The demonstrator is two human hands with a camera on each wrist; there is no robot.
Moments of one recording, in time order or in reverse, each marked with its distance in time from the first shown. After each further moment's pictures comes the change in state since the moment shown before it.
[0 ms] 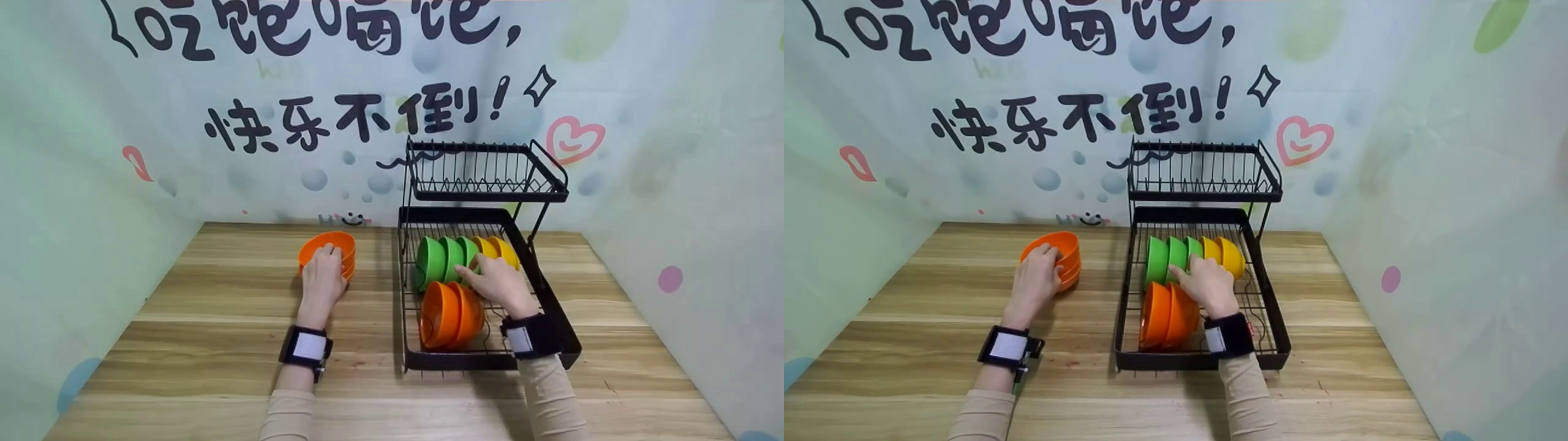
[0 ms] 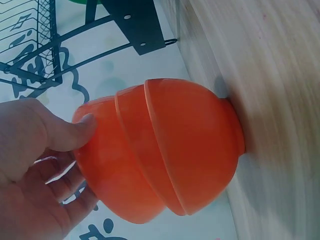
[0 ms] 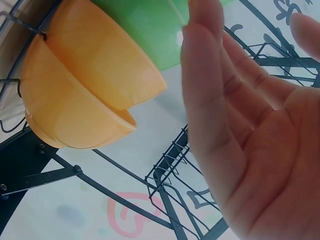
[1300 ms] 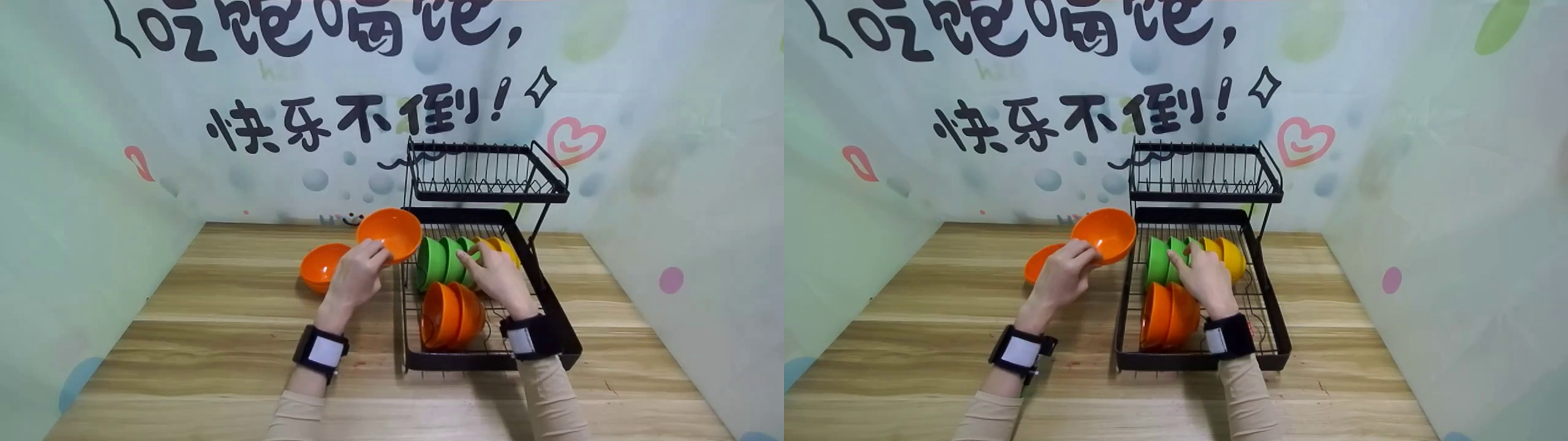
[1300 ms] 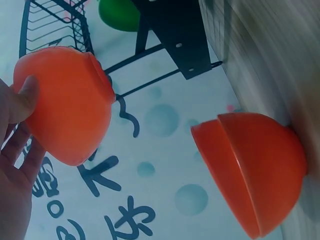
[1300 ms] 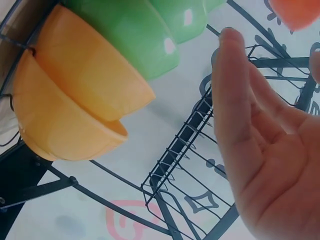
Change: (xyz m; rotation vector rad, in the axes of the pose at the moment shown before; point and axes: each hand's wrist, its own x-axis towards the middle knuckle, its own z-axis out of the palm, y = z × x) left_hand 0.013 0.047 -0.016 -0.222 0.176 0.490; right_hand 0.003 -0.006 -0.003 0.166 0.122 0.007
